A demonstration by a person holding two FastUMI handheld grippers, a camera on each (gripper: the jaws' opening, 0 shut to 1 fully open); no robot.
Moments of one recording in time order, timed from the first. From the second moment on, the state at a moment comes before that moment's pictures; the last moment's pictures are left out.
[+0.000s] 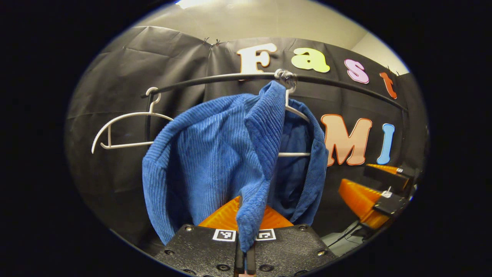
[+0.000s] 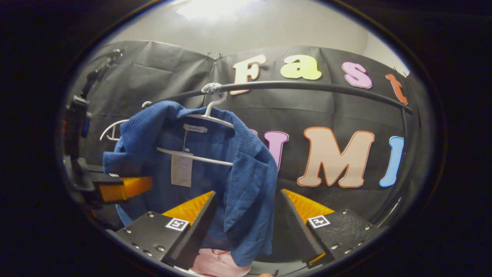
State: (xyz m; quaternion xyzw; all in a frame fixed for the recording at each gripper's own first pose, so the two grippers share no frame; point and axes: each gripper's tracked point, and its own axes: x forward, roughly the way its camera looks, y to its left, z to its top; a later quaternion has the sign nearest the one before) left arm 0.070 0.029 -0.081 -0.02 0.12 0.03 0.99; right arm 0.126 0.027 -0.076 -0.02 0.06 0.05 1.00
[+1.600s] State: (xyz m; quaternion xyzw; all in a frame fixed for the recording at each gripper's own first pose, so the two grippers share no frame) left arm 0.043 0.114 -0.011 0.01 0.07 0.14 0.99; right arm 0.240 0.002 -0.148 -0.04 0.11 -0.03 0.99
